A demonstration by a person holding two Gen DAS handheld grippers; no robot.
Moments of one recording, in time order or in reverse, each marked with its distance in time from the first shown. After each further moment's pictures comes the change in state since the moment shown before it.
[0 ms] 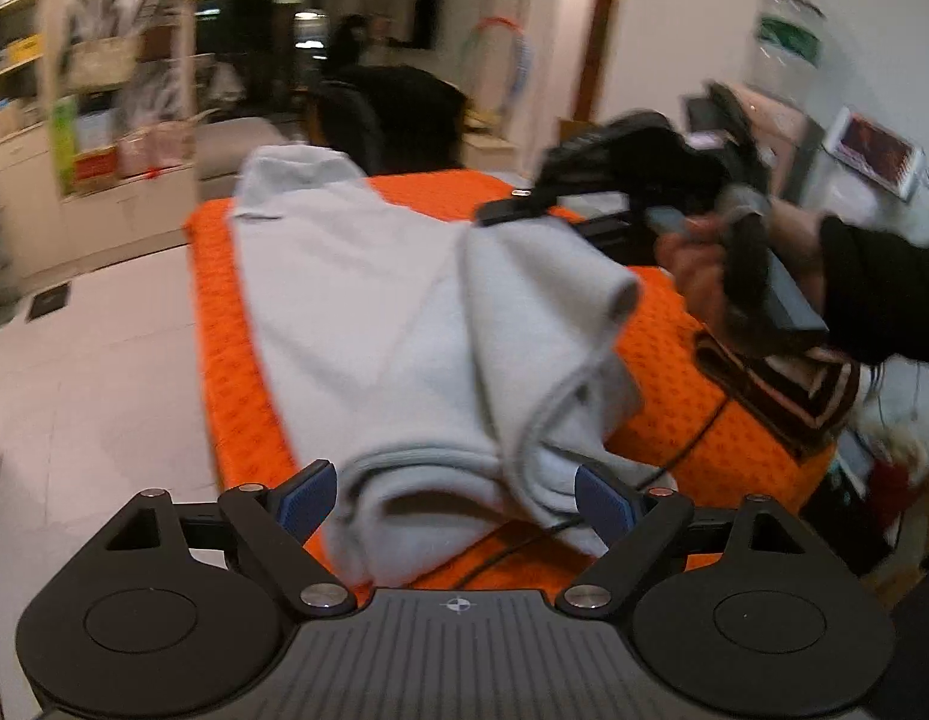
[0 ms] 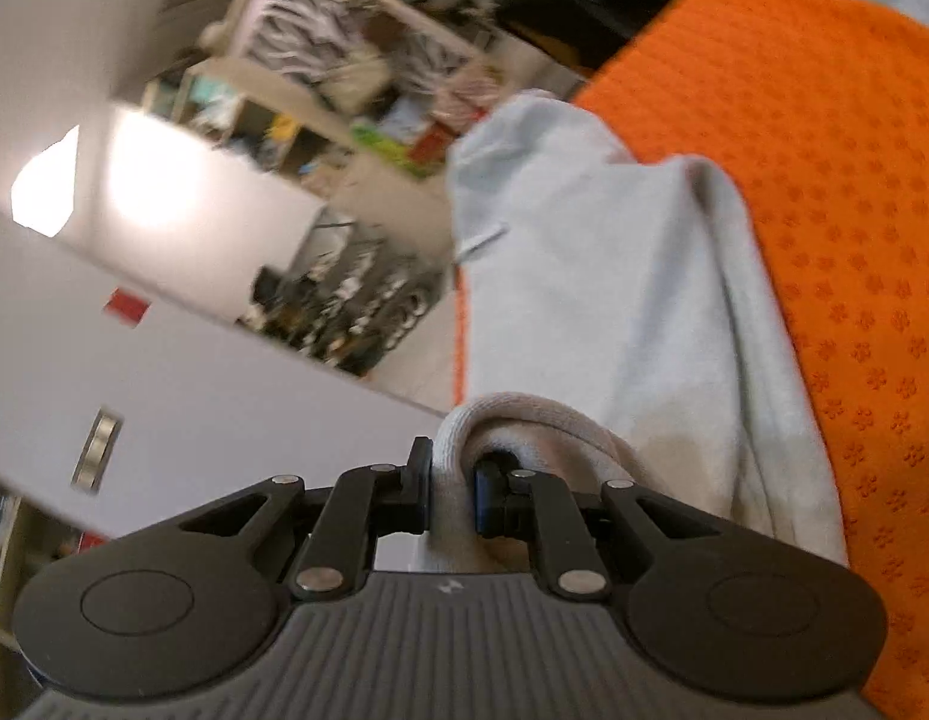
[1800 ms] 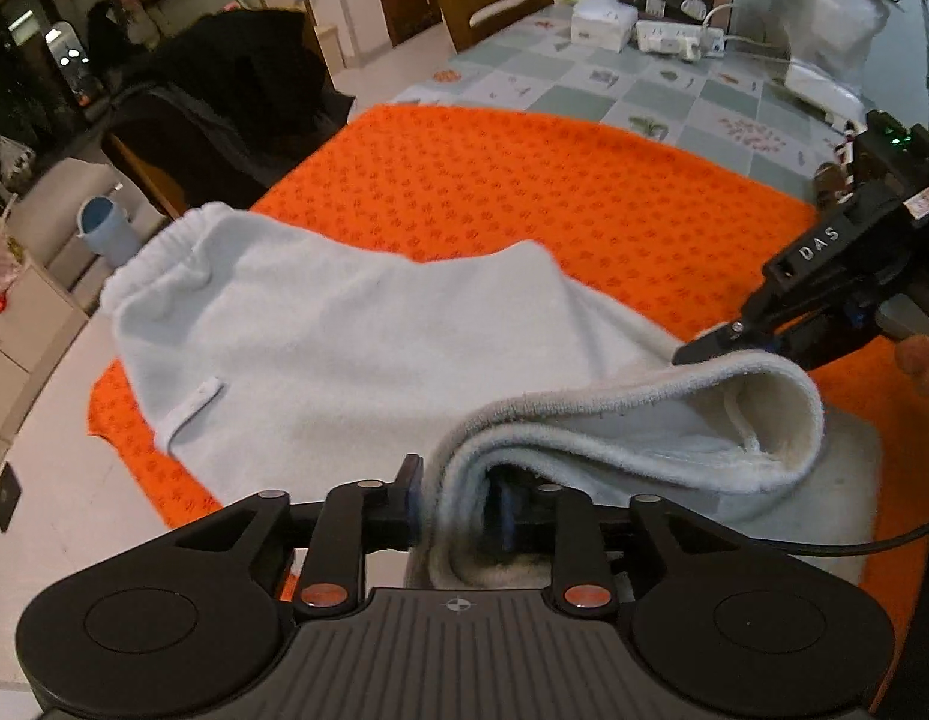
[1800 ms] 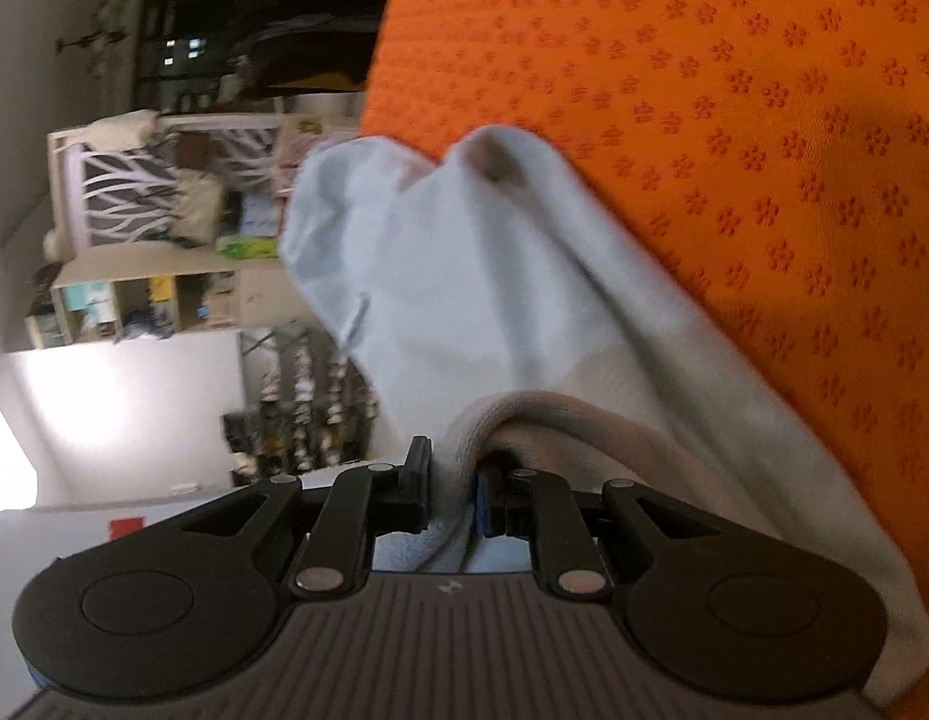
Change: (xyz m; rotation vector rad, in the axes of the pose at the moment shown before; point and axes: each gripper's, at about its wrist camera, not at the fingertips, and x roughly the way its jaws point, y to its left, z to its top) left arm 0.216 0.104 0.230 0.502 0.326 -0.123; right arm 0.031 -0.072 0.018 0.563 -0.051 -0.057
